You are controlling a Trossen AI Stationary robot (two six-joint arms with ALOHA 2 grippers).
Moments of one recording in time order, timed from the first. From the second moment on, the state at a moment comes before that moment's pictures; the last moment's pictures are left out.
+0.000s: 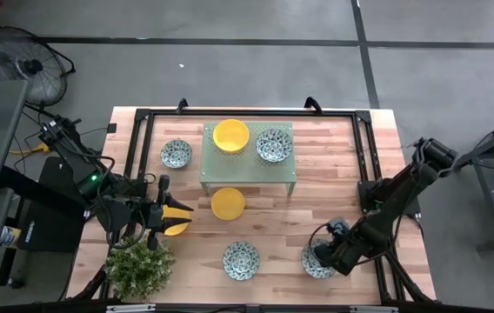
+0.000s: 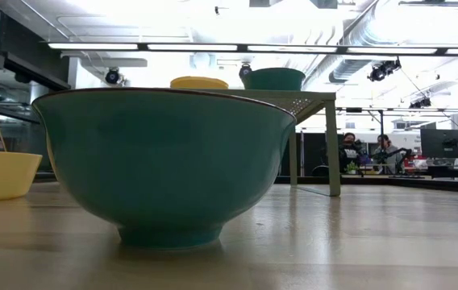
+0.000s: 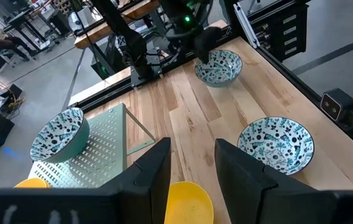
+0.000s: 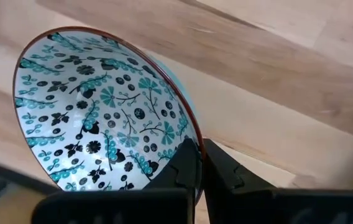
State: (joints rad) left arm -0.79 0.98 1.05 -0.53 -0.72 0.08; right arm 0.82 1.46 0.95 -0.84 -0.01 2.04
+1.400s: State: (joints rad) left arm -0.79 0.98 1.05 -0.46 -0.74 0.10; right arm -0.19 1.26 1.55 -1.41 -0.10 0.93
